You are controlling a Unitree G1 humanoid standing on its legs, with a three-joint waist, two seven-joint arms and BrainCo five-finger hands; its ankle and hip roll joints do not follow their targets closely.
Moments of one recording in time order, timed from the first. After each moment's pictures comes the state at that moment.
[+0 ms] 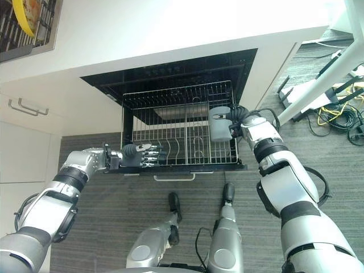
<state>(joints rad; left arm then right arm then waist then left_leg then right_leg) -0.77 0.44 -0.28 0.86 -0.50 0.59 -0.90 -1.09 -0.52 0.50 1.04 0.42 0.38 0.03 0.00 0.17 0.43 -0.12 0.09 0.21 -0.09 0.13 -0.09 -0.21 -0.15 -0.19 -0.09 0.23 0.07</state>
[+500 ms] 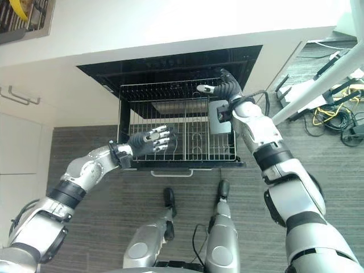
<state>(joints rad) -0.55 0.48 -0.34 0.38 -0.92 0.18 -0.42 -0.86 -0.55 0.33 0.44 0.55 0.27 -0.17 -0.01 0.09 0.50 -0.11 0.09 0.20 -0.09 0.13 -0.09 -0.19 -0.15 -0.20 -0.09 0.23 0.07</state>
